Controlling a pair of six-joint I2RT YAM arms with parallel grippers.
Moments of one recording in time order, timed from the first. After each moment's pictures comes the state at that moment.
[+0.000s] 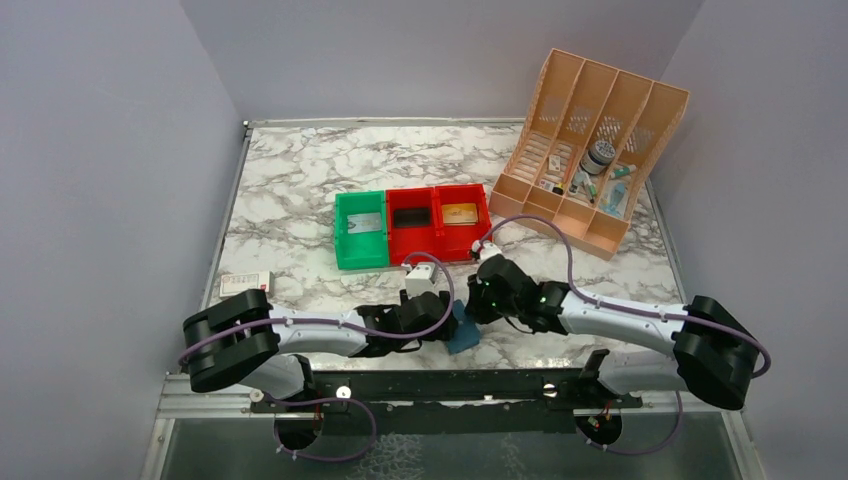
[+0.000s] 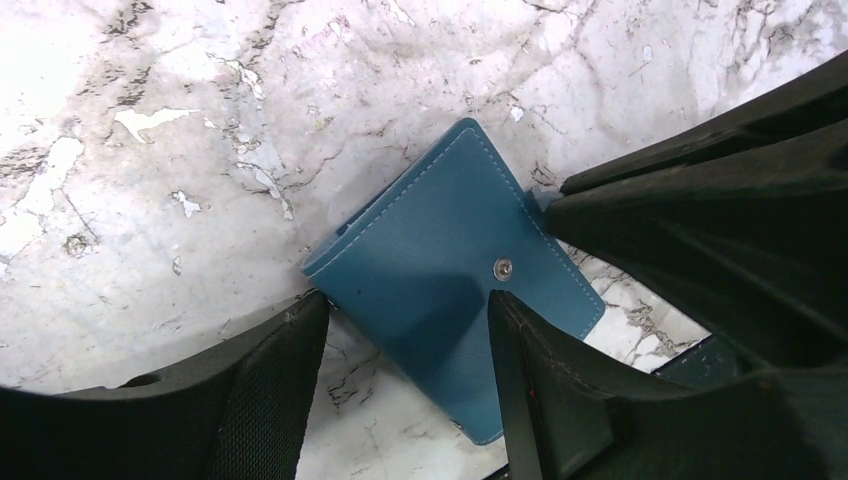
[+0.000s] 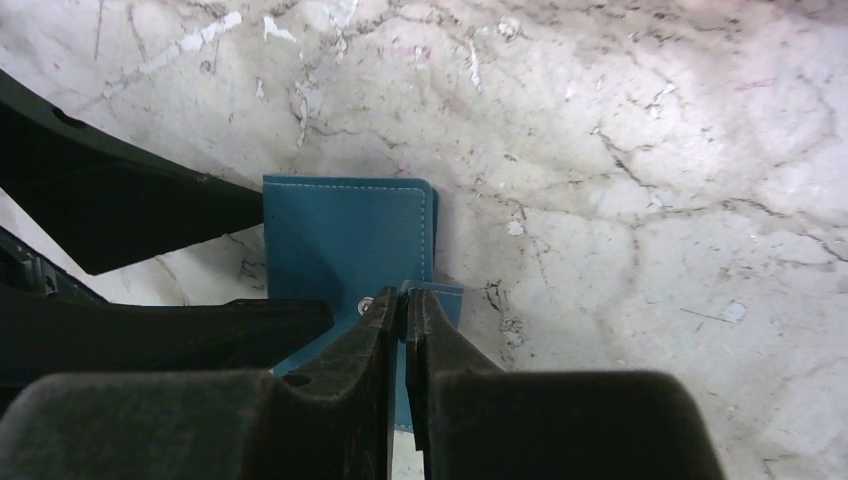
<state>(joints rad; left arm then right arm) -1.21 1.38 0.51 0.09 -0.35 -0.97 0.96 1.25 0.57 -0.16 0.10 0.52</state>
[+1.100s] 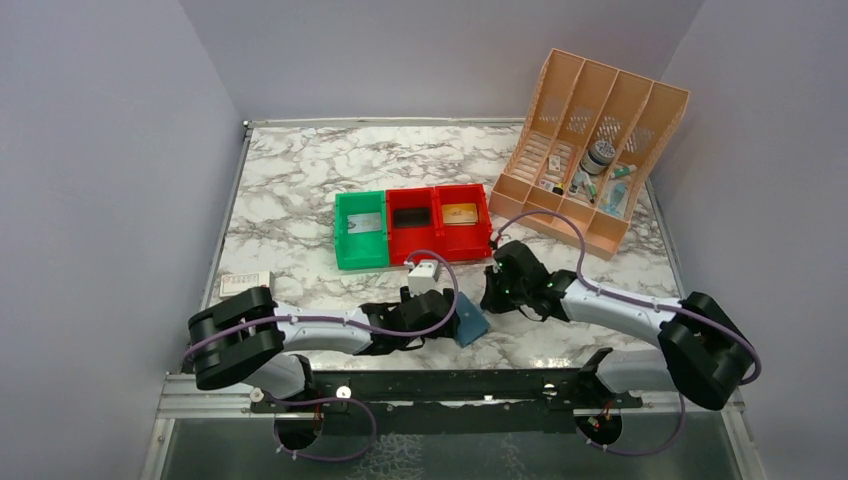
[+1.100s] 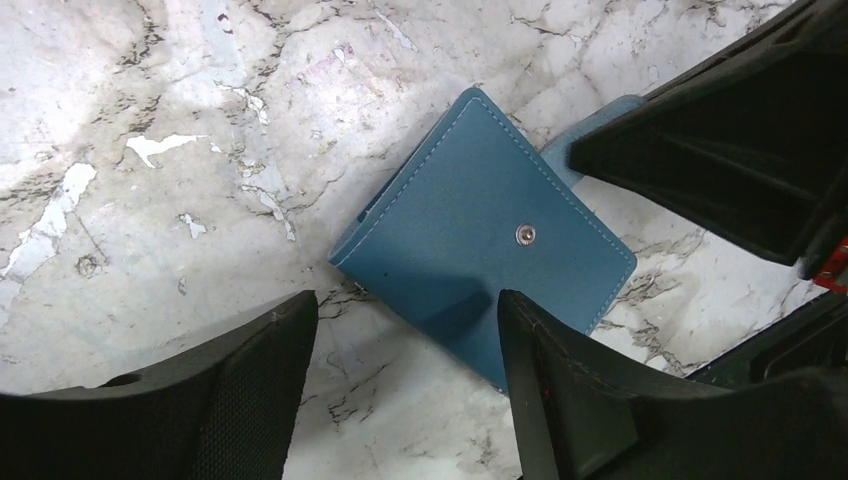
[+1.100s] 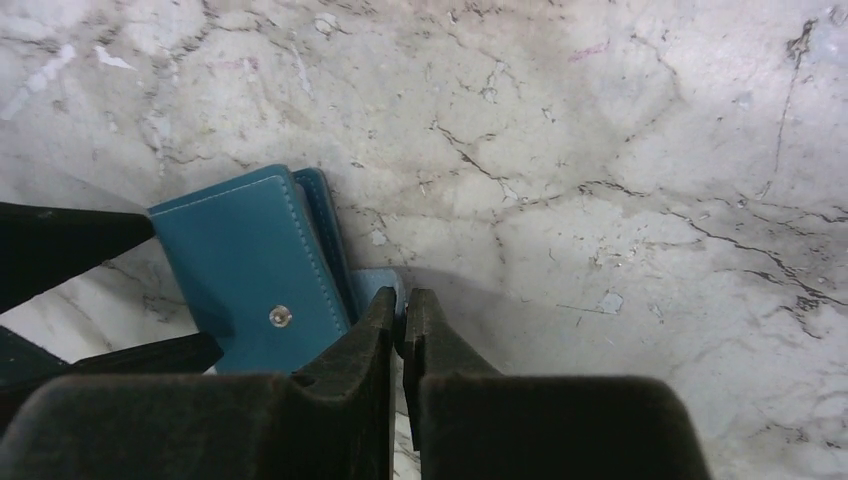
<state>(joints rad) -1.21 1.42 0.55 0.07 -0.39 -0.97 0.74 1.31 0.55 -0.18 0.00 0.49</state>
